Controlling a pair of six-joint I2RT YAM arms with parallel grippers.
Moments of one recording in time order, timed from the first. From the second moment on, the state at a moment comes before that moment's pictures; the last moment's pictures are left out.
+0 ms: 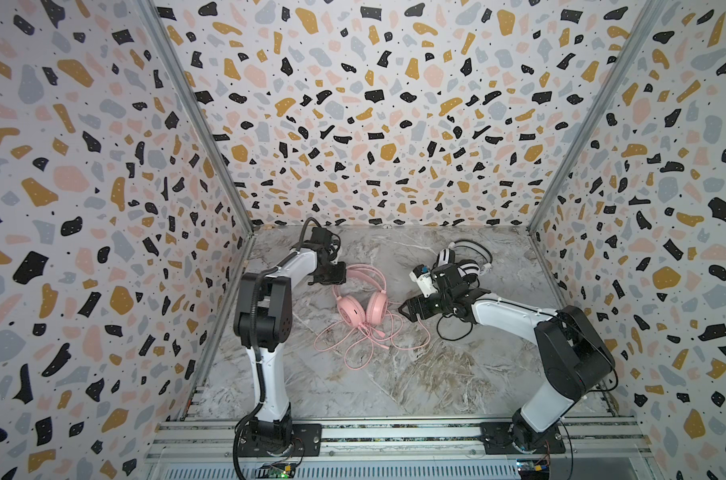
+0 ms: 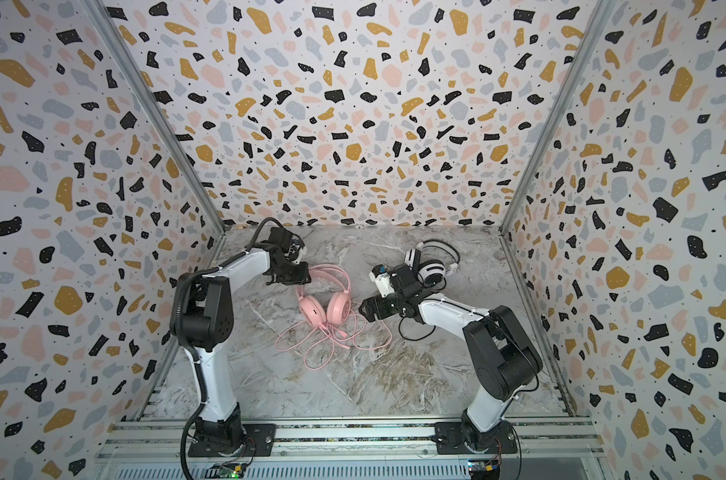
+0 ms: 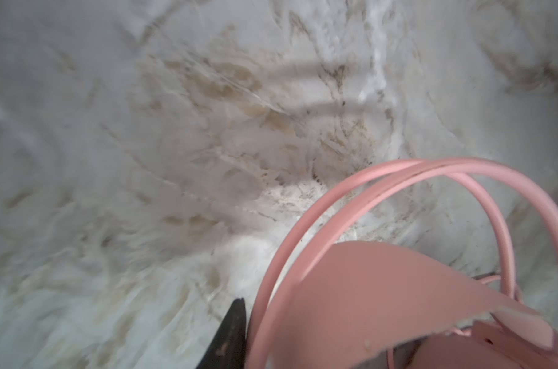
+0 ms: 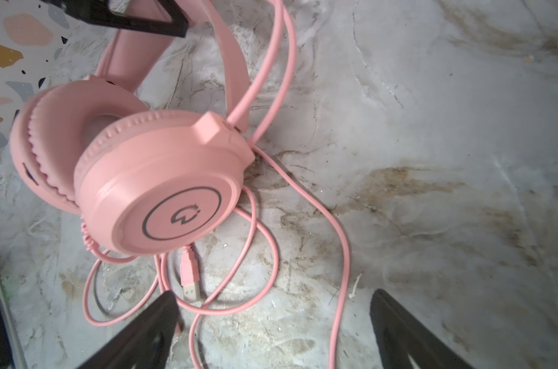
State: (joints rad) left arm -0.16 2.04 1.54 -0.67 0.28 -0.11; right arm 0.56 1.67 0.98 -0.14 -0.36 0.16
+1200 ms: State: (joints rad) left arm -0.12 1.58 1.26 -0.51 0.49 -0.16; right arm 0.66 2.02 1.34 0.04 -0.35 0.19
